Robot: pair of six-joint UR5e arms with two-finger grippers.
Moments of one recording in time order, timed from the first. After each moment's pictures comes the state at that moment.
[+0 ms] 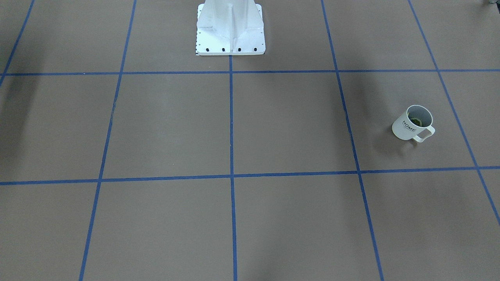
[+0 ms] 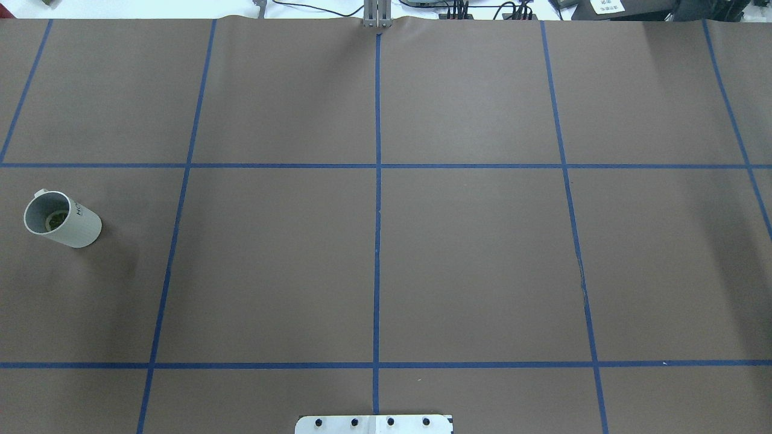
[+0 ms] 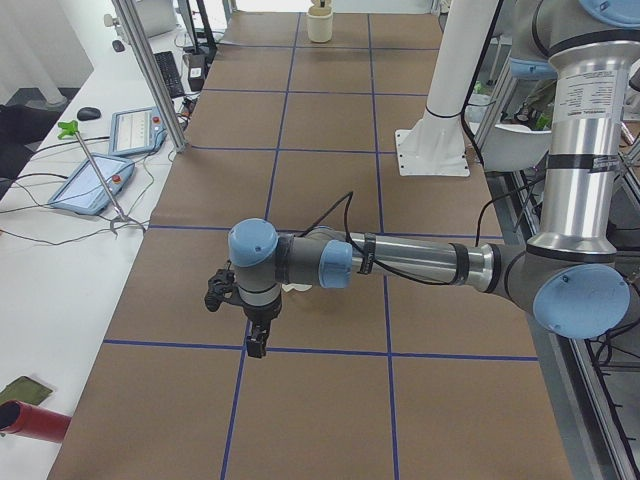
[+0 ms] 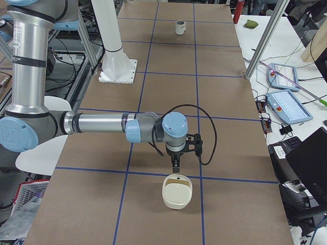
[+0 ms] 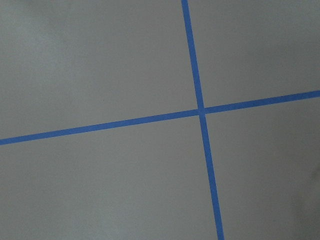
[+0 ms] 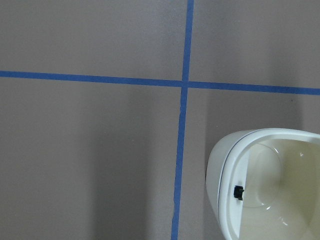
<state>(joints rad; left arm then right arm) -1.57 -1.58 -1.65 -1.55 -2.24 0.10 1.58 -1.71 1.76 -1.54 2.39 0.00</state>
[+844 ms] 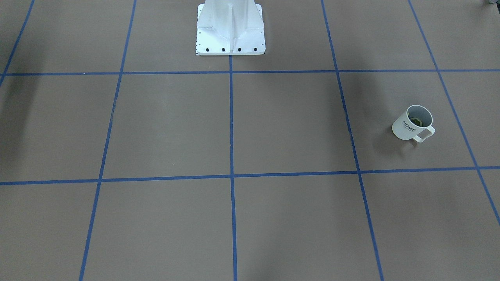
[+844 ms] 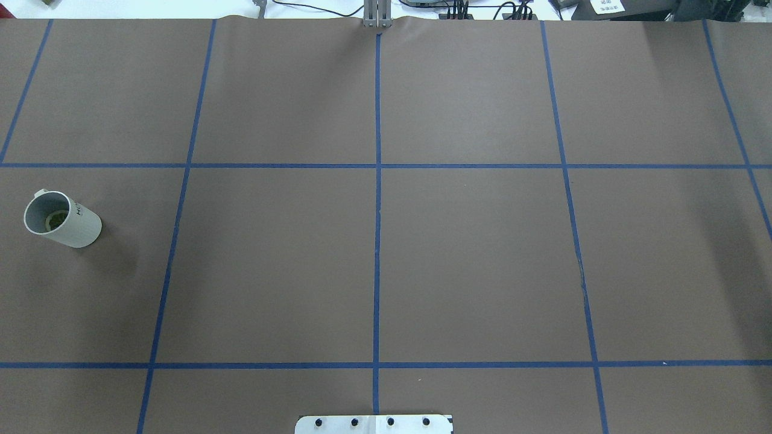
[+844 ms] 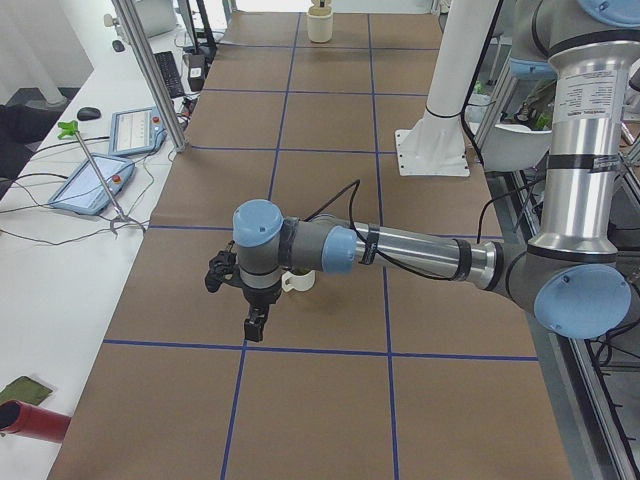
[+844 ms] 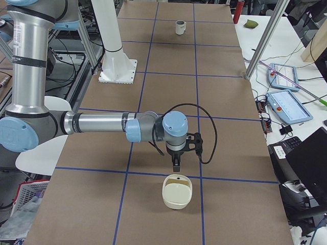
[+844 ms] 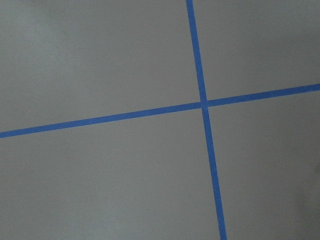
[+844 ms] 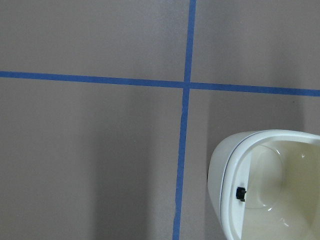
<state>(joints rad) -1.55 -1.58 -1.74 -1.55 -2.25 0.07 1.58 -1.71 1.77 -1.54 2.39 0.00</state>
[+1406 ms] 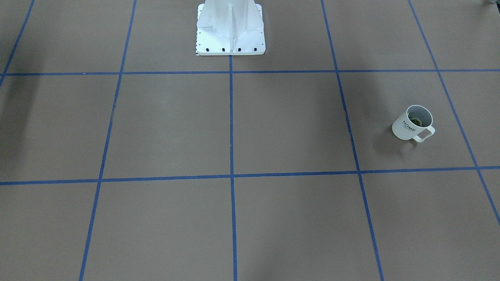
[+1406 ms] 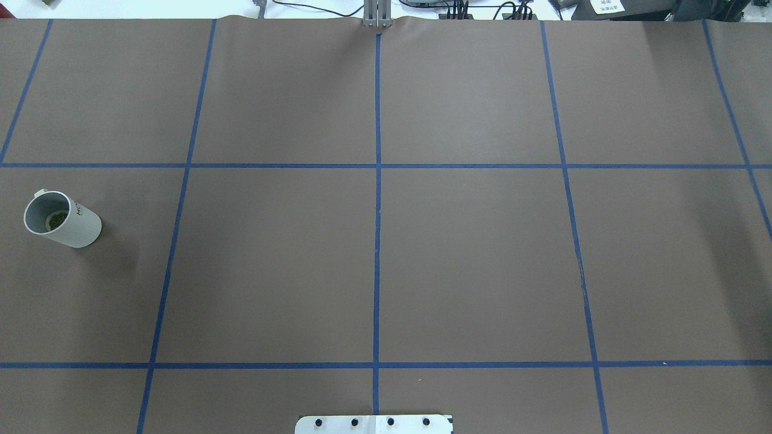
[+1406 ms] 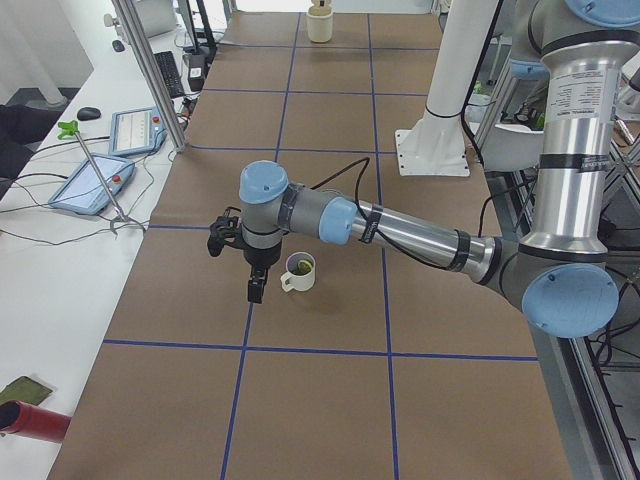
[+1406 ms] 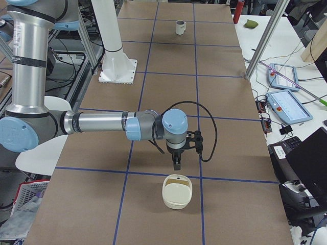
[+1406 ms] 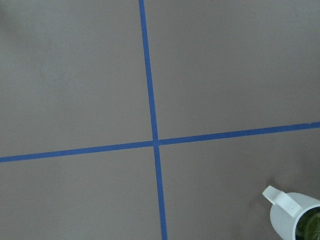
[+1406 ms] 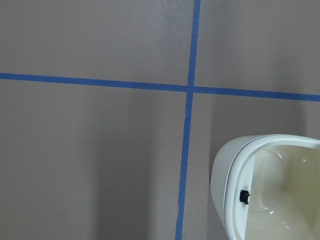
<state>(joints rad) -1.47 -1.59 -1.84 -1.56 -2.26 -0.24 1.58 -1.71 1.78 -1.54 2.39 0.00</state>
